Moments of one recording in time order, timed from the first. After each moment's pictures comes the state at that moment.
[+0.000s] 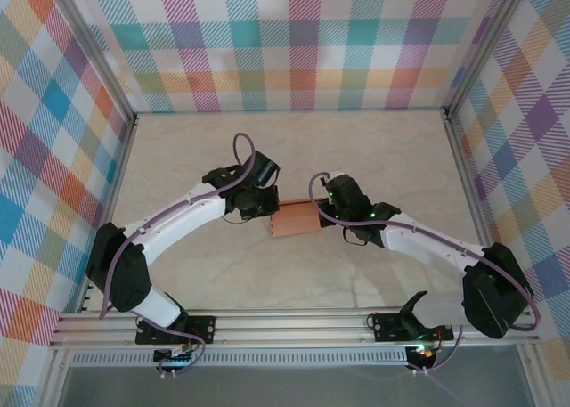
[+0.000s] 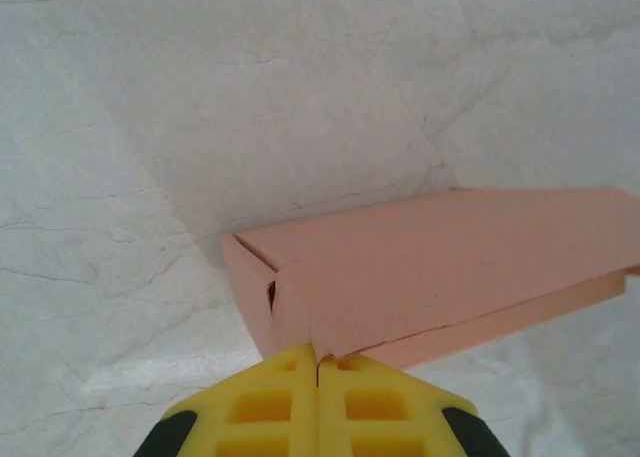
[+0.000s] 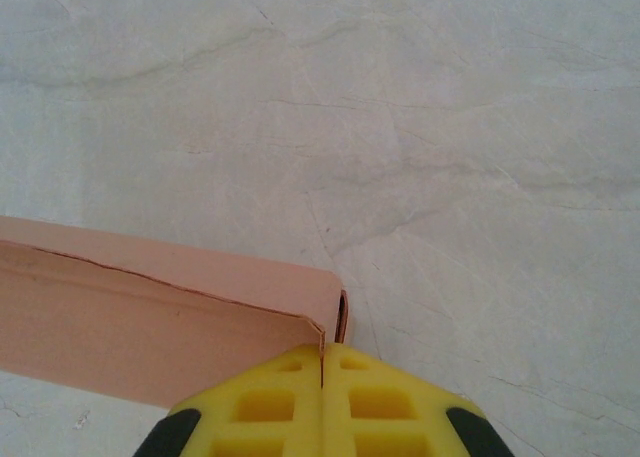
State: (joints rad) left arm -0.69 1.54 1.27 -0.81 0.02 -0.80; right arm 0.73 1.31 0.83 -0.31 0.17 0.34
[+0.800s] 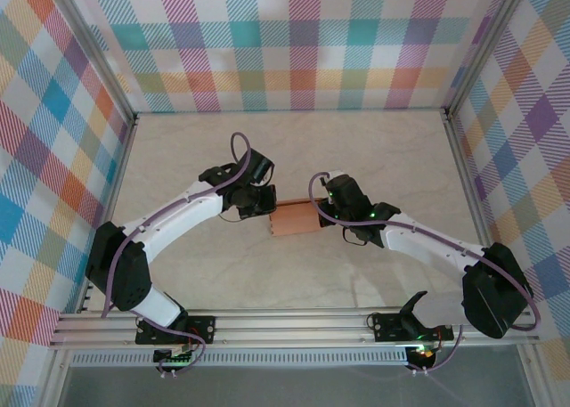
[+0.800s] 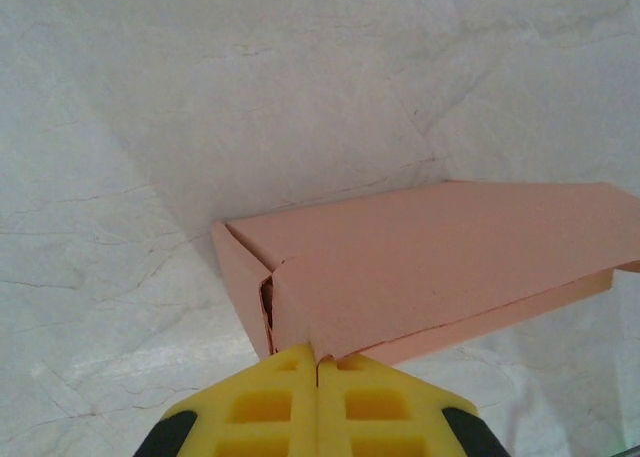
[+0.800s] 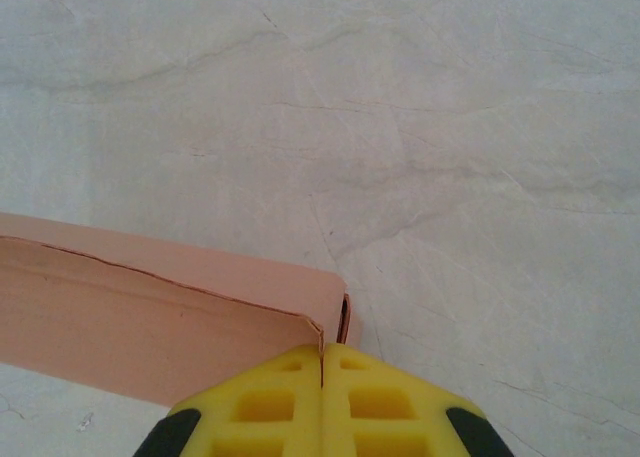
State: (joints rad) left arm -0.66 1.54 1.24 -0.79 0.09 -0.75; right arm 0.73 1.31 0.83 -0.30 0.17 0.34
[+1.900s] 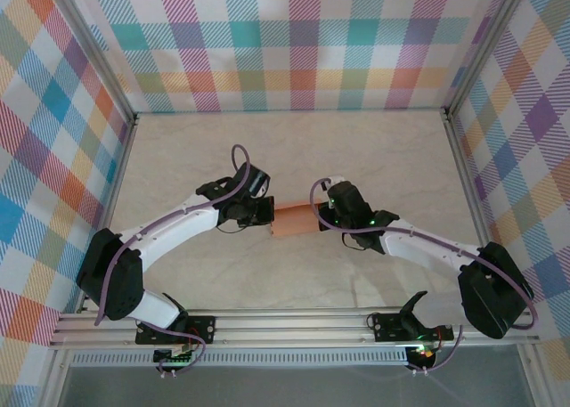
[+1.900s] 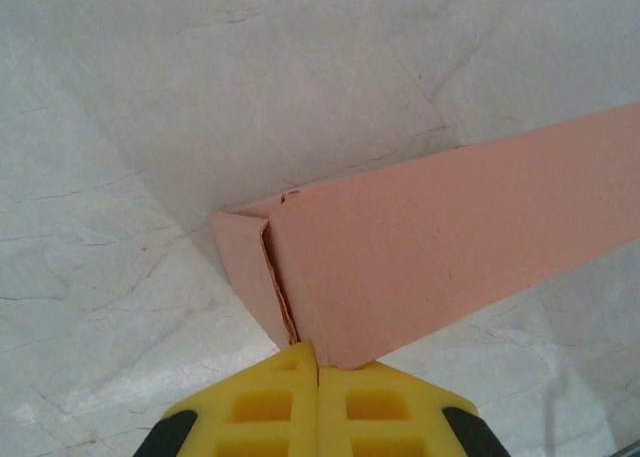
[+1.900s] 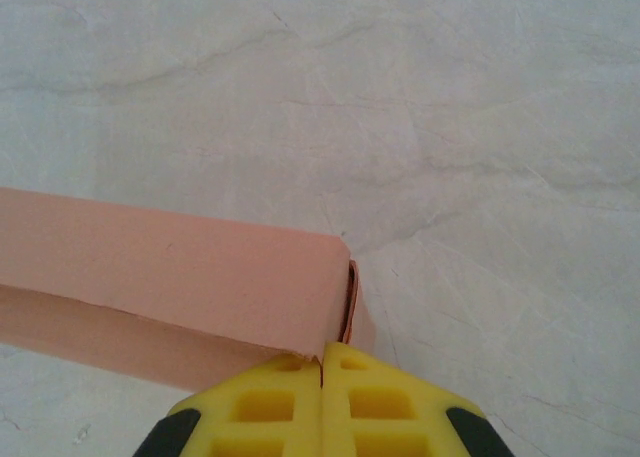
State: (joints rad) left arm -0.67 1.47 1.07 -0.64 0.11 -0.69; right arm 0.73 1.31 0.73 -0.14 0.15 0.36
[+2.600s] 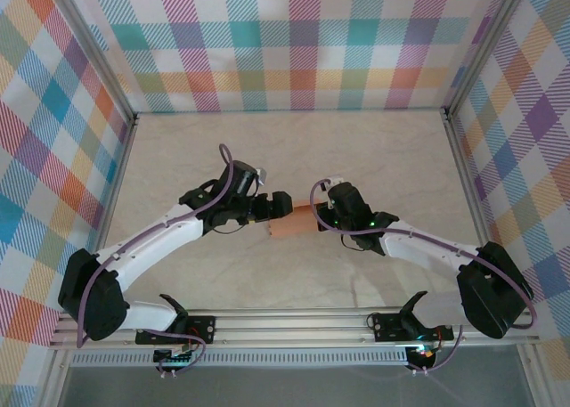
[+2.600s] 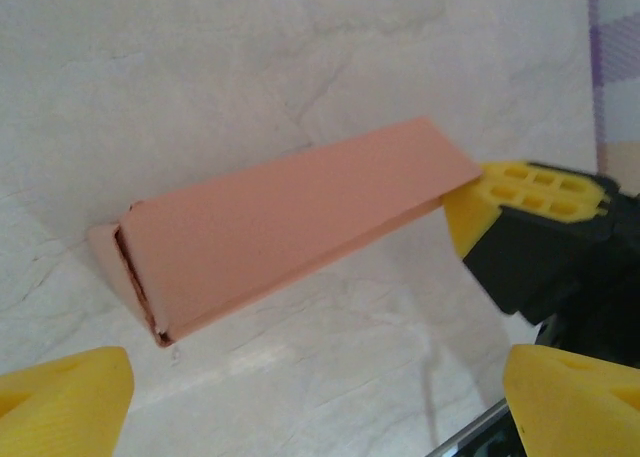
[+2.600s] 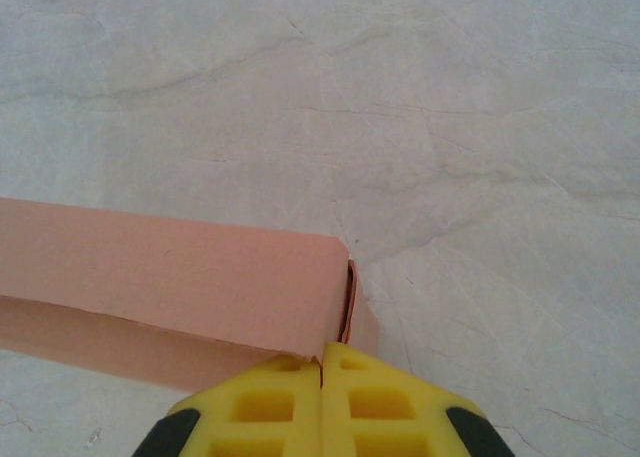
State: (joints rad) left arm -0.65 1.33 1.02 -0.51 0.22 -0.77; right arm 0.73 1.31 0.72 -0.11 0.13 0.35
